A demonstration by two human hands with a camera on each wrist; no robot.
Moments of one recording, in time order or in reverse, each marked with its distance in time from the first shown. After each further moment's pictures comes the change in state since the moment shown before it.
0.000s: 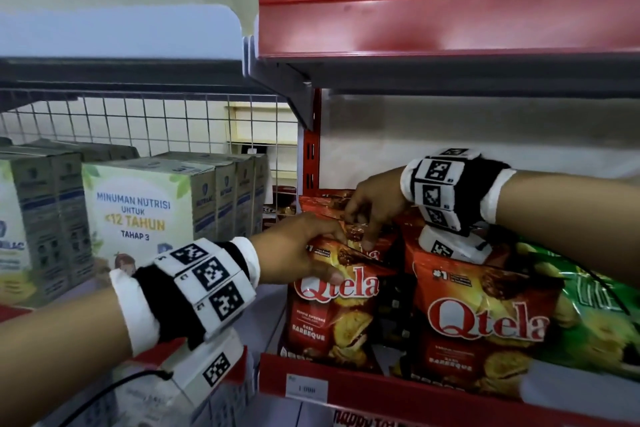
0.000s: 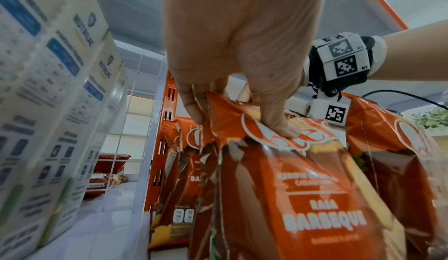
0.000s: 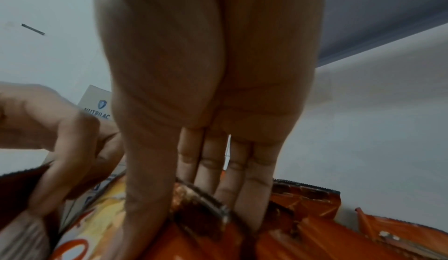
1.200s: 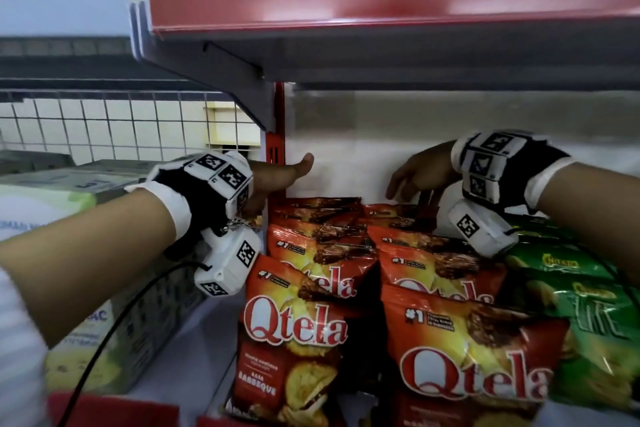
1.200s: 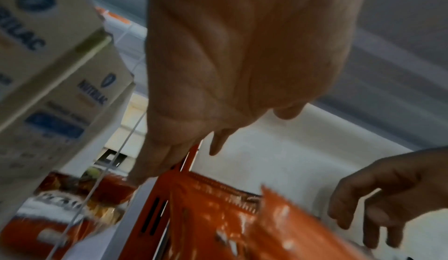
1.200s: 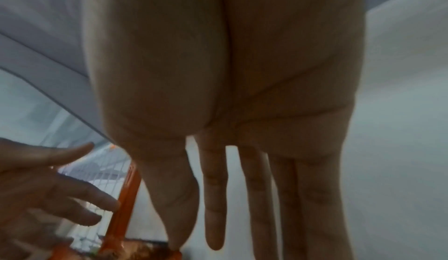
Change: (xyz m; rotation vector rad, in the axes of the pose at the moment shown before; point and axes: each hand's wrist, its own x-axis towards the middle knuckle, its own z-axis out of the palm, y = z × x) left_hand 0.116 -0.008 -0.047 -0.374 -0.103 -0.623; right_hand -0.020 0.115 -0.017 0.327 0.119 0.331
